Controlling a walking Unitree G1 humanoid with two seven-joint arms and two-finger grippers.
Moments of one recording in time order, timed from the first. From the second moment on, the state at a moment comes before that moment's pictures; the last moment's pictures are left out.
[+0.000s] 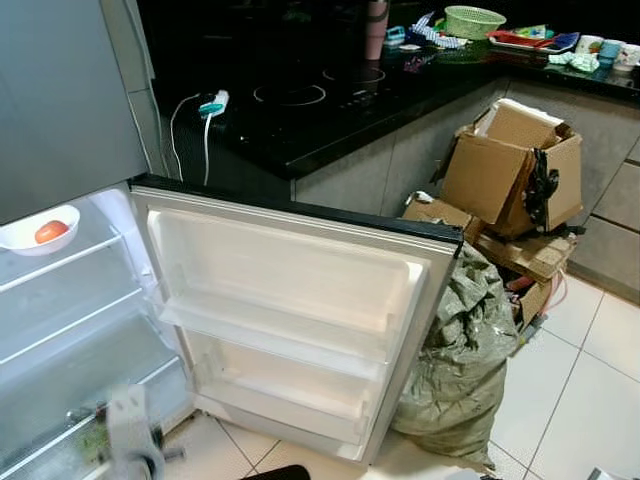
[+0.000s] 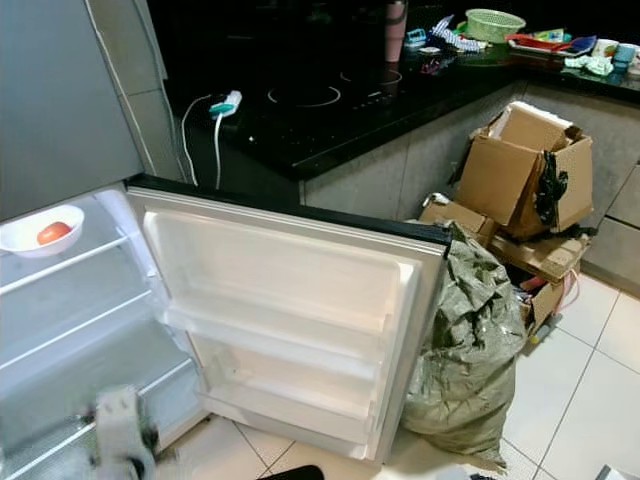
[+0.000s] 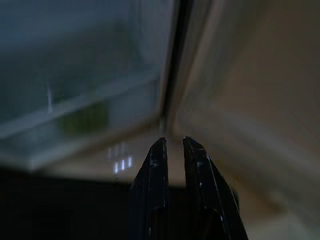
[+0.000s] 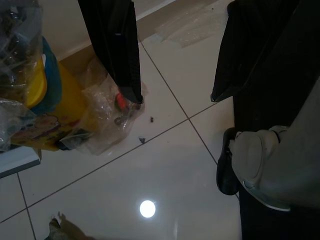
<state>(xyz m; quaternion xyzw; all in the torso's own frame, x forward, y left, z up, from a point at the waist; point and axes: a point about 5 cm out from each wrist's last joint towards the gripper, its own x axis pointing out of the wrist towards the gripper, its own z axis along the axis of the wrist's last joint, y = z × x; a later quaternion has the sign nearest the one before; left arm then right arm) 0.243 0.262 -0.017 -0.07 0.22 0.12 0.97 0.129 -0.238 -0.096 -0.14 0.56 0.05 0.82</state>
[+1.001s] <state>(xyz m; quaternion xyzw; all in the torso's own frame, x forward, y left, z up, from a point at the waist) 0.328 0.212 0.142 0.08 -0.05 -0.29 0.95 0.129 -0.237 -0.097 -0.13 0.56 0.05 0.82</state>
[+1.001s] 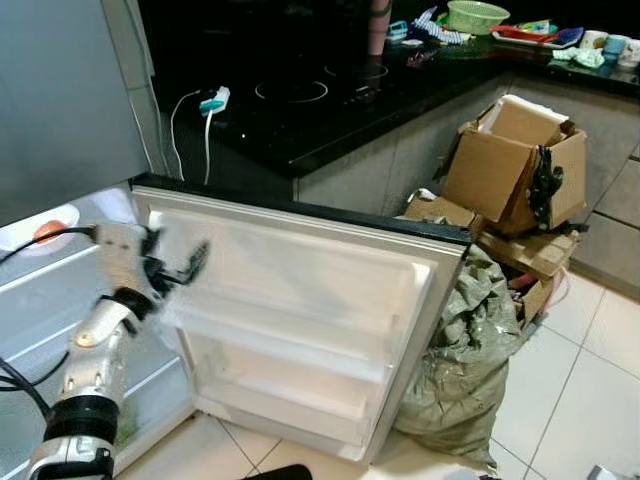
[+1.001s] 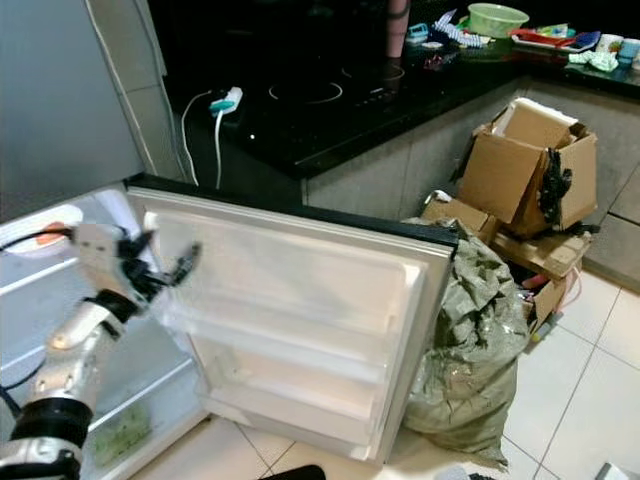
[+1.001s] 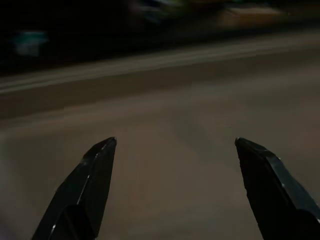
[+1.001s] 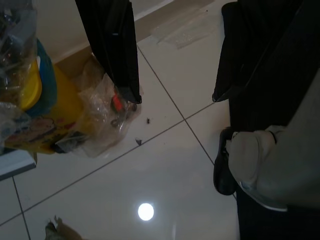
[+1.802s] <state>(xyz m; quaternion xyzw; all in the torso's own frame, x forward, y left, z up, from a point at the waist) 0.327 0.158 0.105 0.41 0.17 -0.57 0.69 0.122 -0.233 -0.100 -0.12 0.57 0.05 0.81</state>
